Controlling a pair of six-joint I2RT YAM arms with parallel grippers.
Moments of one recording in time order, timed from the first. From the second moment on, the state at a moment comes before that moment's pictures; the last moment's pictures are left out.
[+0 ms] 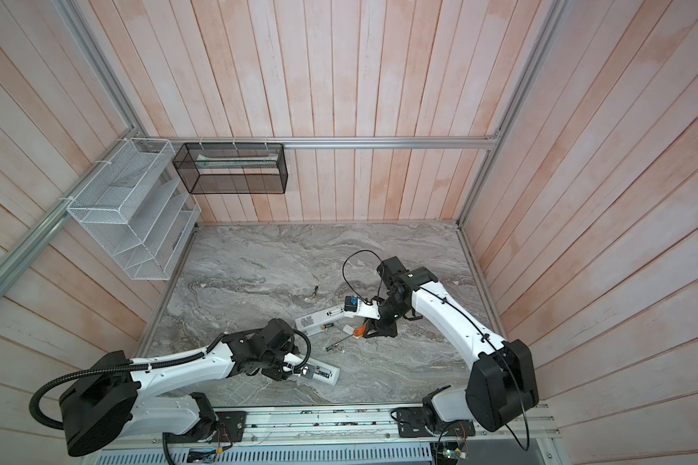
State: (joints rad) left arm -0.88 1.29 0.56 -0.38 0.09 1.10; right arm 0.47 1.39 1.10 -1.15 -0.55 -1.02
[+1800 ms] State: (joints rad) left arm -0.87 1.26 0.53 -0.38 0.10 1.11; right arm 0.60 1.47 1.18 -1.20 -0.56 -1.05
